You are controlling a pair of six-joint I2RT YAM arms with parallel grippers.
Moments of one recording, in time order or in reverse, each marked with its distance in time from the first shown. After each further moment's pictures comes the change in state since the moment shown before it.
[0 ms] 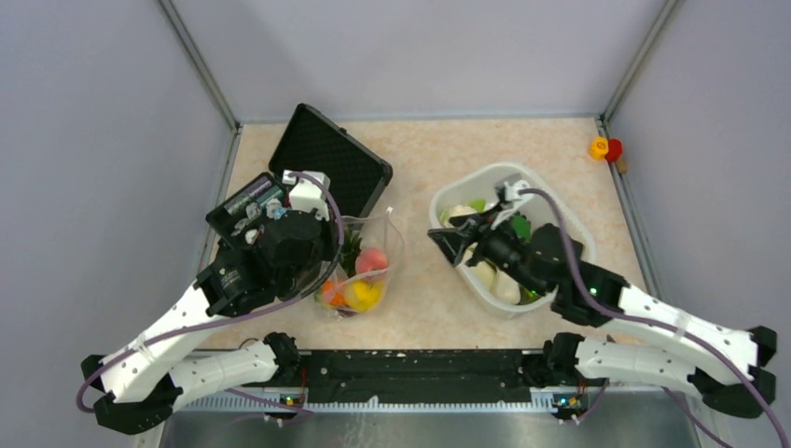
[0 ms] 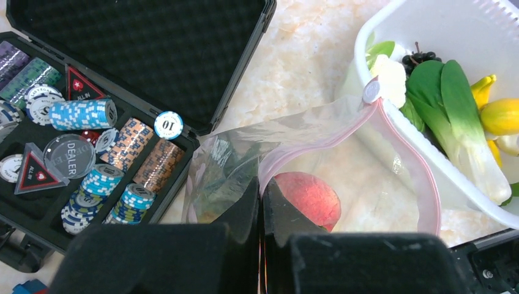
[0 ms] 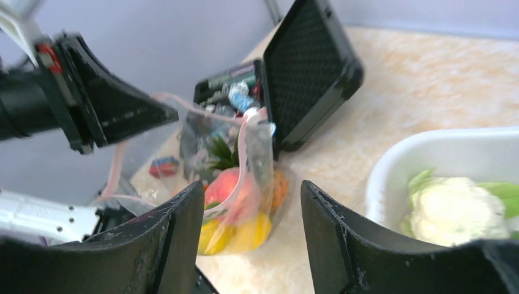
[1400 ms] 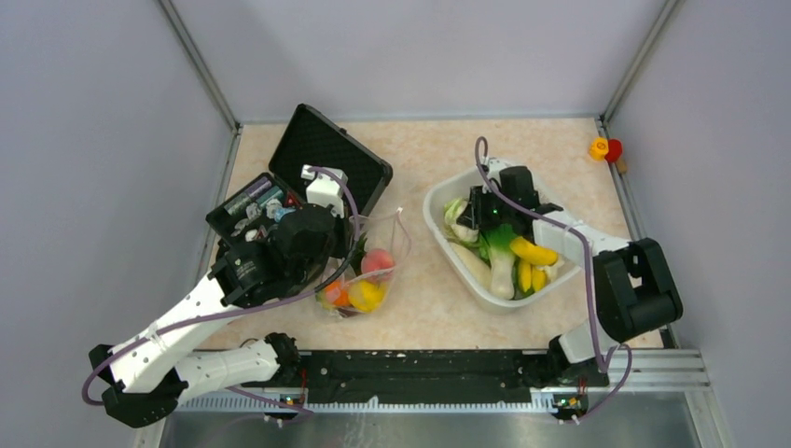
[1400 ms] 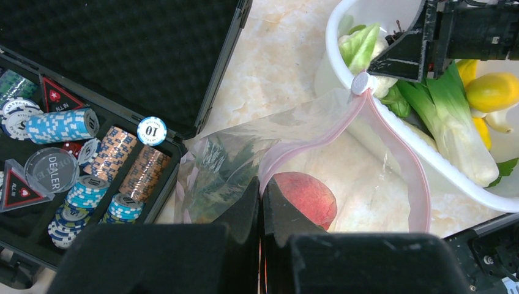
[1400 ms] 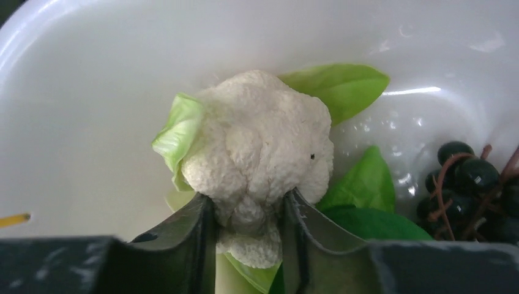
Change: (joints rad) left arm 0.000 0.071 0.018 0.035 0.060 0.035; right arm -0.771 0.660 -0.021 0.055 -0.618 -0.193
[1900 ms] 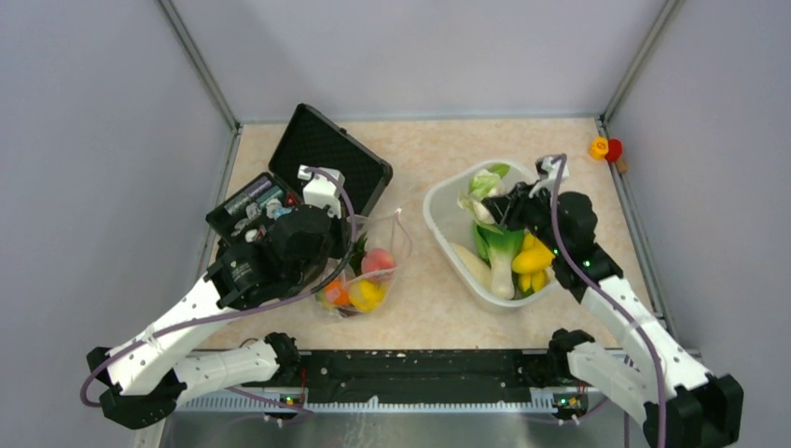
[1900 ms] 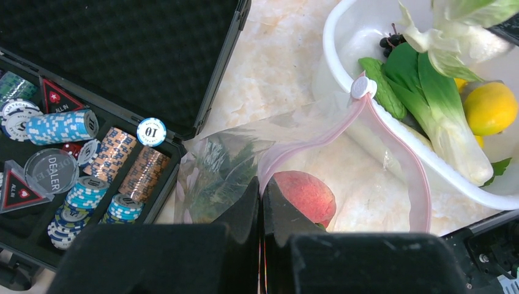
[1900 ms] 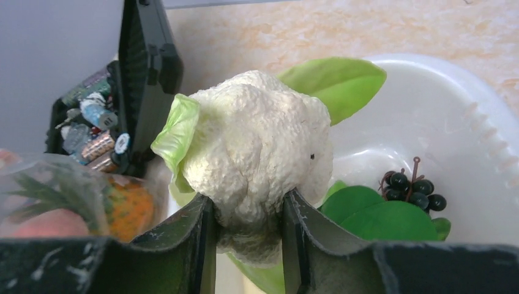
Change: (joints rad) left arm 0.000 -0.018 0.000 -0.001 0.003 0.002; right arm 0.001 -0.615 -0.171 0.050 0.158 0.121
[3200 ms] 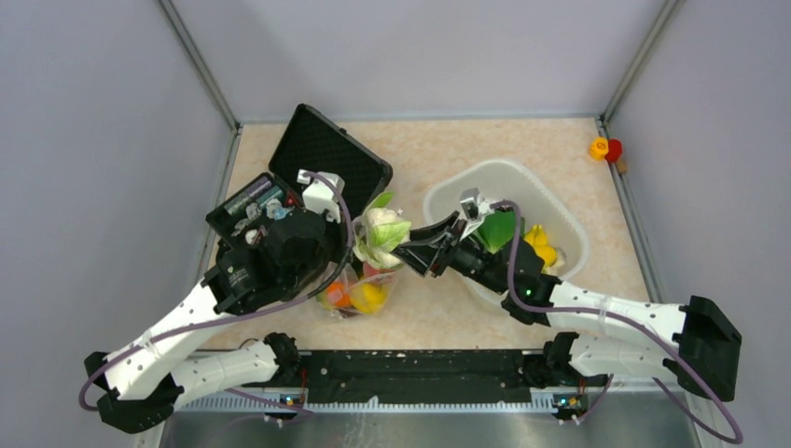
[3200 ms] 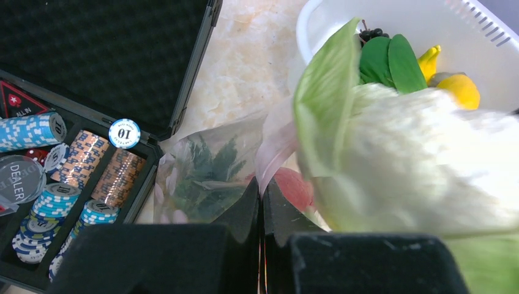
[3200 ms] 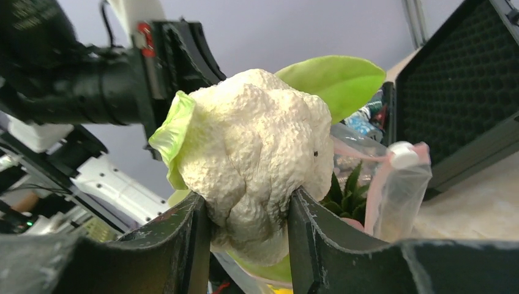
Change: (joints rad) left arm 0.000 -0.032 -0.042 0.047 0.078 -0.011; right arm 0.708 0.110 -0.110 0.721 0.109 0.232
